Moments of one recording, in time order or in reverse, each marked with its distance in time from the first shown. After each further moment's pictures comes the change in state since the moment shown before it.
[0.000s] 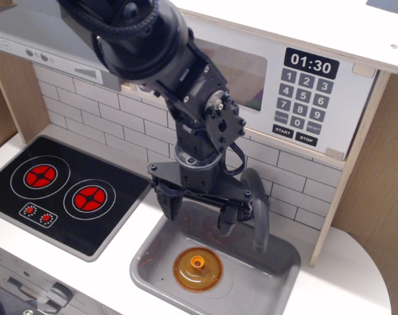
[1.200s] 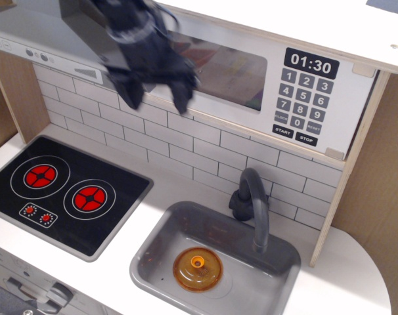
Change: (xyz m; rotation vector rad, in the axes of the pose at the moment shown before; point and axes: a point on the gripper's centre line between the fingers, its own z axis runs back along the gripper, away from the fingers) arm 0.094 0.088 0.058 -0.127 -0.156 0.082
